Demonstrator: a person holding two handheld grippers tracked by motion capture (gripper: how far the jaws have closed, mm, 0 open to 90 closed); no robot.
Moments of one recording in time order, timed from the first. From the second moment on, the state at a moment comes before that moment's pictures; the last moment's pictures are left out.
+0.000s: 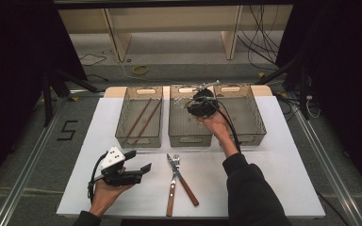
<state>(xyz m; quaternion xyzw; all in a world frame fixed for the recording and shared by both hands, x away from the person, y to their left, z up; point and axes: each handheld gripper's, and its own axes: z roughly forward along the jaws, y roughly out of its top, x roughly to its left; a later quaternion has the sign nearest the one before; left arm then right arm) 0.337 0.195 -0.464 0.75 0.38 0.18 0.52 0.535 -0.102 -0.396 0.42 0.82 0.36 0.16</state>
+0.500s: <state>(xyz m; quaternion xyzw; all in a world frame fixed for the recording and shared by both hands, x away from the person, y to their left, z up) 0.337 0.195 -0.464 0.75 0.38 0.18 0.52 0.528 -0.103 -0.396 0.43 0.82 0.36 0.14</state>
